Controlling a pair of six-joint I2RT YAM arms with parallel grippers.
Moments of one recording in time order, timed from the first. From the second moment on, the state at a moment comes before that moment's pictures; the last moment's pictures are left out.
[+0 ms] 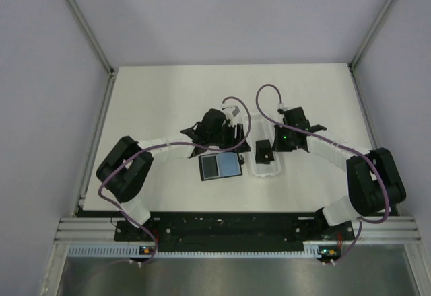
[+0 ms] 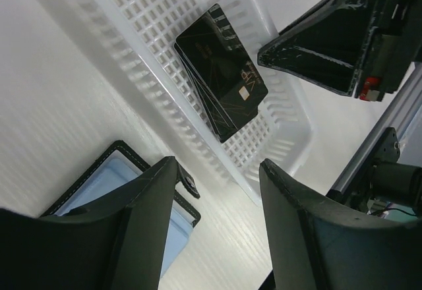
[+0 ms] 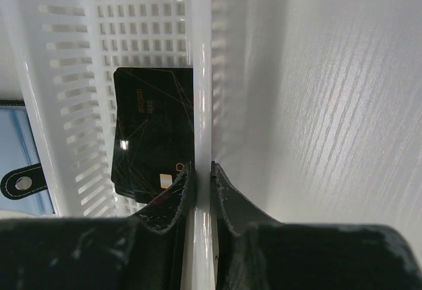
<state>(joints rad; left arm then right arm) -0.73 1.69 0.99 0.09 0.34 -0.56 0.35 1.48 0.81 -0.32 -0.10 0.31</state>
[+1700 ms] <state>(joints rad) -0.74 1.80 0.94 0.29 0.33 -0.79 0.56 1.30 0.90 -0.44 0.23 0.47</state>
